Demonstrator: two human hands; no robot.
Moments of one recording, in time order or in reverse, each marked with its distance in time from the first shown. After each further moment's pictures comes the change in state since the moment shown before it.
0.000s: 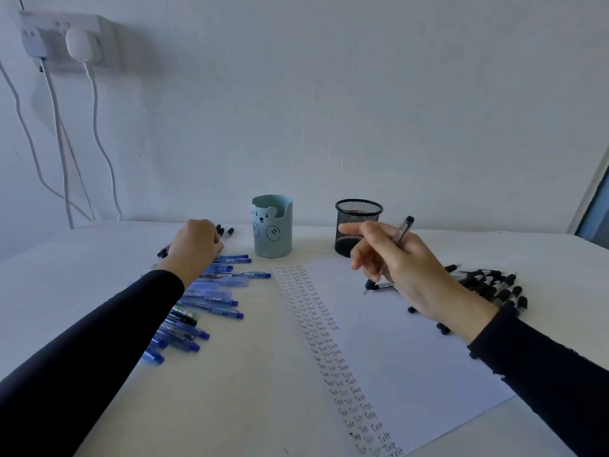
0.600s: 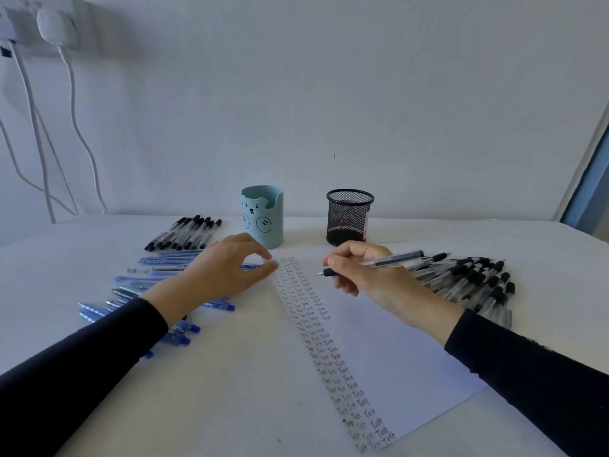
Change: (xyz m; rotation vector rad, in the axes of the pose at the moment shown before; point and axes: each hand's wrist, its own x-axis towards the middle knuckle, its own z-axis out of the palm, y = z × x) left_hand -0.065 0.039 -0.001 -0.197 -0.212 0.528; right_hand -0.008 0.025 0.014 -0.098 -0.057 0.114
